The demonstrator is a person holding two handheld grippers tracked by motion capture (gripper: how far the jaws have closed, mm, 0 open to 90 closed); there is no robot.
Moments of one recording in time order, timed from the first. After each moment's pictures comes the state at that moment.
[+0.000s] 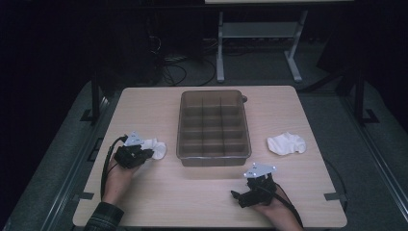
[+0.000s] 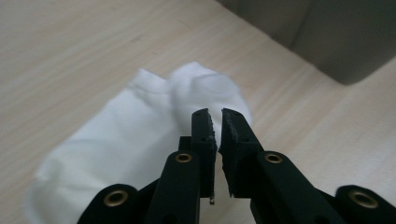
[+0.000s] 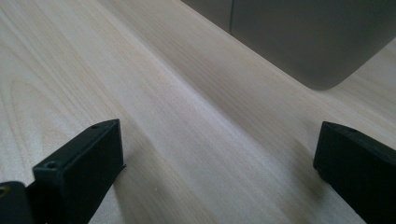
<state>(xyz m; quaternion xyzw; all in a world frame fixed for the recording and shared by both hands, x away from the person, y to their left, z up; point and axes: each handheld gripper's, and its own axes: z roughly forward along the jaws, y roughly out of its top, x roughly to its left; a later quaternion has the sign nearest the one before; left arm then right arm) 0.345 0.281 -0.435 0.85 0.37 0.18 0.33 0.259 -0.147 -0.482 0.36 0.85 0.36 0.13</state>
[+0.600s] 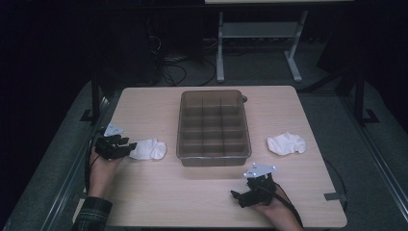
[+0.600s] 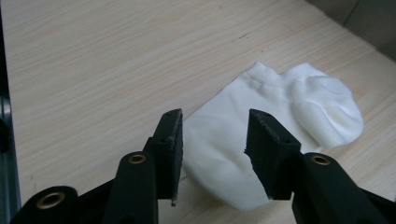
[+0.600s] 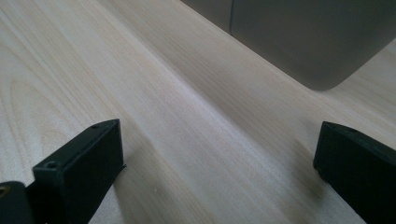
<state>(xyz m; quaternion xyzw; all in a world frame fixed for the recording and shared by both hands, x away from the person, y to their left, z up) 0.360 0.332 -0.427 0.81 0.44 0.22 0.31 0.259 -0.147 -0.482 0.36 0.85 0.36 0.13</state>
